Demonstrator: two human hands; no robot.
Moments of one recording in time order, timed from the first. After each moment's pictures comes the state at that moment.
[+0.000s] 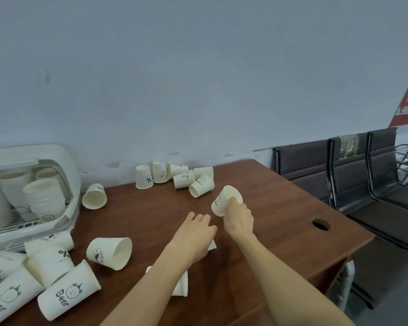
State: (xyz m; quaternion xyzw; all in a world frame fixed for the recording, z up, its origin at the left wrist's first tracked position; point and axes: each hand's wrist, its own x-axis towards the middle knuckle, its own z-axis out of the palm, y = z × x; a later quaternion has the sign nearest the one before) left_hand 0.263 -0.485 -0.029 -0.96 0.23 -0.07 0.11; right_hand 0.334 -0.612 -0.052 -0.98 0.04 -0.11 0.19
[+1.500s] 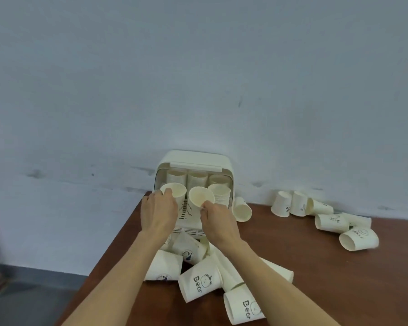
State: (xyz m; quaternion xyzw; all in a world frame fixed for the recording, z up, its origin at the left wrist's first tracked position) left_hand 0.165 -0.054 -0.015 -0.90 -0.33 -0.29 -0.01; right_hand 0.242 -0.192 -0.017 -0.88 -0.40 -0.12 0.22
